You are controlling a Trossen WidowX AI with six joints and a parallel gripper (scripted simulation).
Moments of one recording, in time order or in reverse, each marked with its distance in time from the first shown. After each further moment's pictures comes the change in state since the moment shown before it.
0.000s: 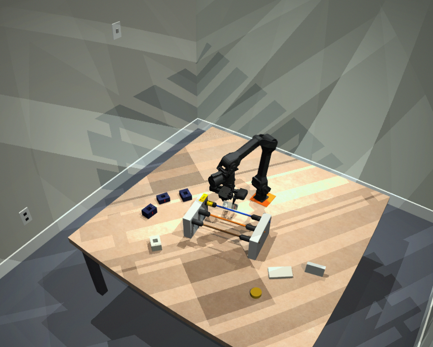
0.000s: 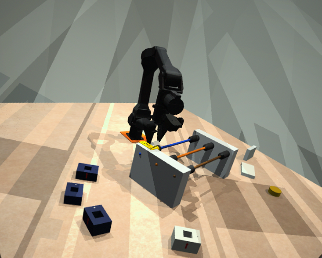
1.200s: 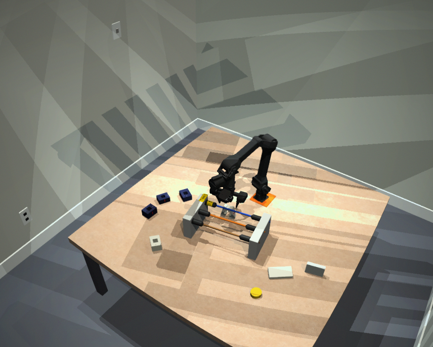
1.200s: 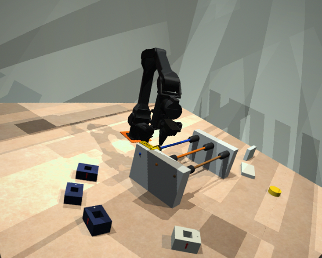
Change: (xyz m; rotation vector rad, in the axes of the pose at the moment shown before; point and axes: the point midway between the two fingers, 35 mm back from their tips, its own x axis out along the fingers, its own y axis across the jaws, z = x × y) arm 0.019 0.000 0.000 0.000 -0.011 -0.007
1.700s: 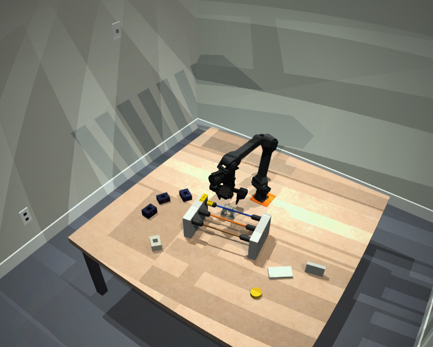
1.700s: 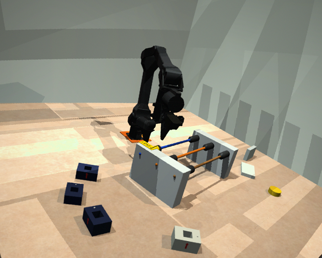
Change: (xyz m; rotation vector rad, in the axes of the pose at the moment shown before) arm -0.024 0.000 0.001 0.000 0.000 0.000
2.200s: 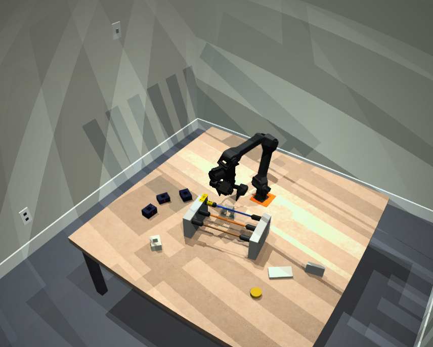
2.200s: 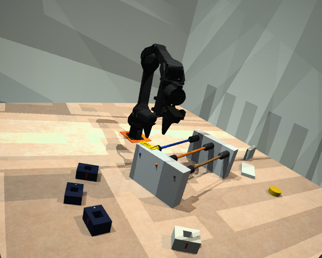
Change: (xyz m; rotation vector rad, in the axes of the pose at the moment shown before) arm -0.024 -0.001 -0.001 0.012 -0.005 -0.003
